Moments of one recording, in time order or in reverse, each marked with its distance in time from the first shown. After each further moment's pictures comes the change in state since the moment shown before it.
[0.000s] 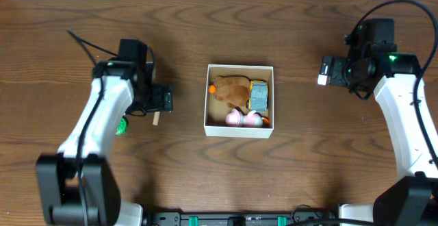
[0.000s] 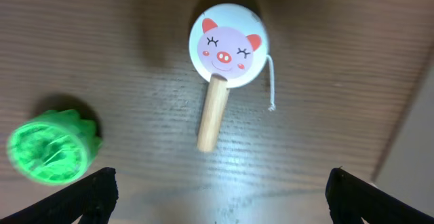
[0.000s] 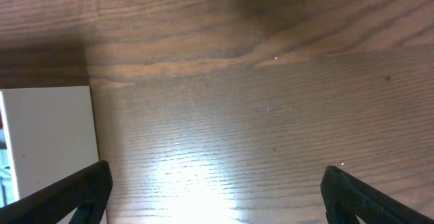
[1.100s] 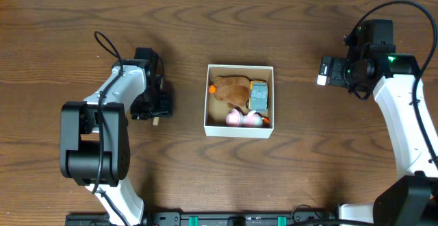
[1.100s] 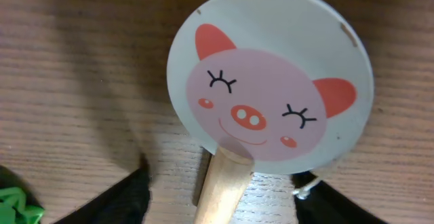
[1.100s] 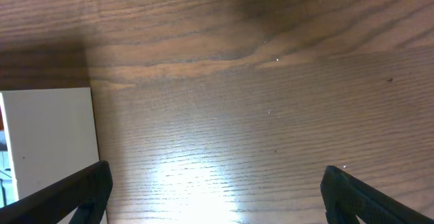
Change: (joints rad) left arm -0.001 0.251 0.003 0.073 -0.011 0.009; right arm 0.000 0.000 -0.002 0.008 -0.003 0.000
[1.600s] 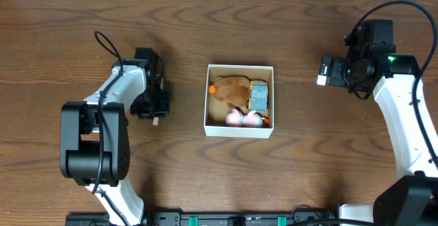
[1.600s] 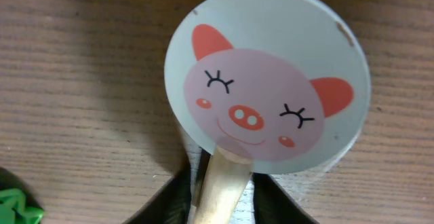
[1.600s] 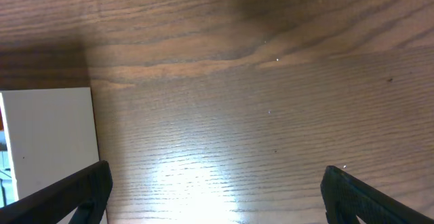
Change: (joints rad) left arm 0.000 0.000 0.000 0.000 0.000 0.005; right arm 0.000 0.000 0.000 -0.001 0.000 0.000
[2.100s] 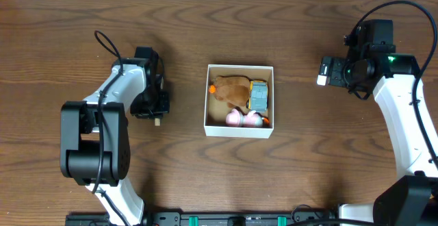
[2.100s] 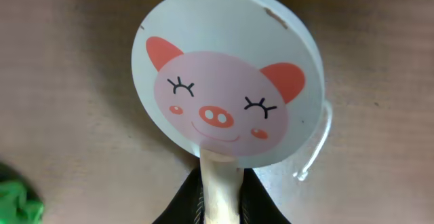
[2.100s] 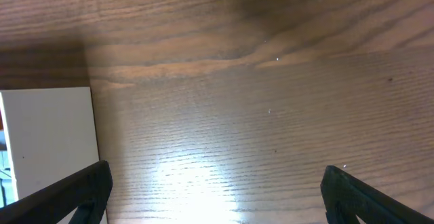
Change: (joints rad) left arm -0.001 0.000 0.027 -0.056 0.003 0.002; right arm 0.000 0.000 0.000 -0.001 0.000 0.000
